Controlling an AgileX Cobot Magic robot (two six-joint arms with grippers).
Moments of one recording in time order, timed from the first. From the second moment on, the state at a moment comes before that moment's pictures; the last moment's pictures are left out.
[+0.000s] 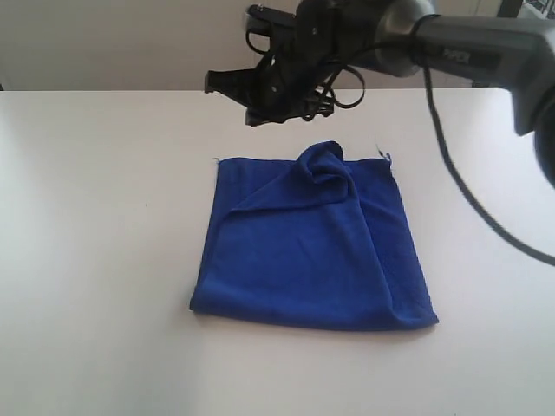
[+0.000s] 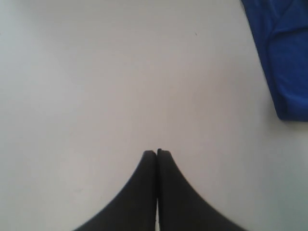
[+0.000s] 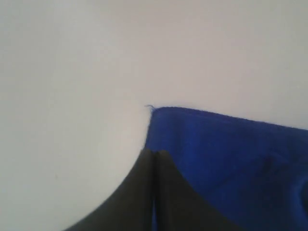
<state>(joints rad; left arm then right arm) 0.13 0.53 -0.67 -0.26 1.01 0.34 0.53 2.17 -1.83 0.17 0.62 0.31</state>
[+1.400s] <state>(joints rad) 0.13 0.53 -0.67 -0.26 0.96 0.34 0.19 1.68 -1.03 0.55 0.44 -0.27</state>
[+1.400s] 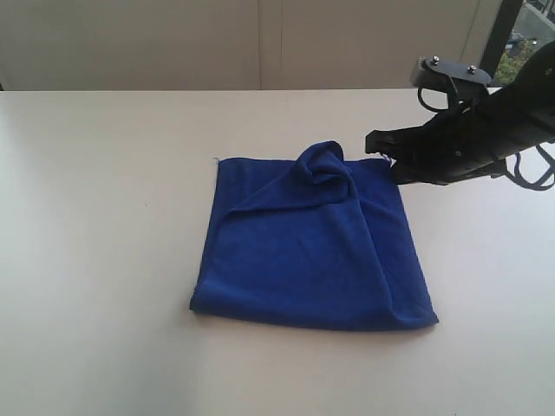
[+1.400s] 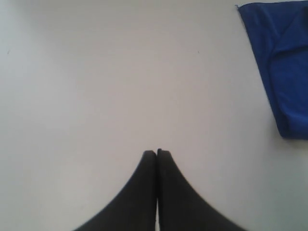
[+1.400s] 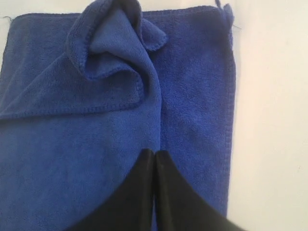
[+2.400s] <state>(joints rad) -0.06 1.18 -0.74 -0.75 0.70 0.66 0.16 1.94 -1.29 0.73 0.48 -0.32</state>
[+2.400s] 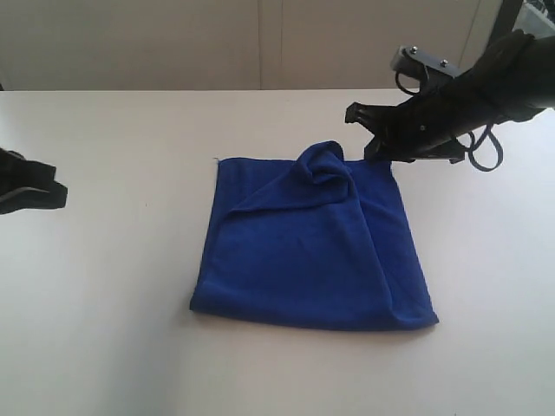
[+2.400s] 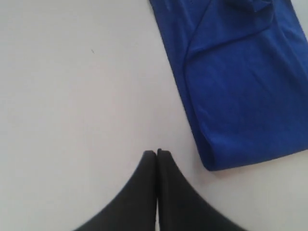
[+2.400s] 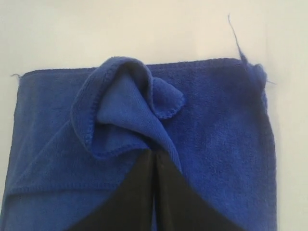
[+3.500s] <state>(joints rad) -0.40 1.49 -0.98 -0.09 0.60 0.06 0.13 2.21 -1.41 1.19 0.44 -0.54</state>
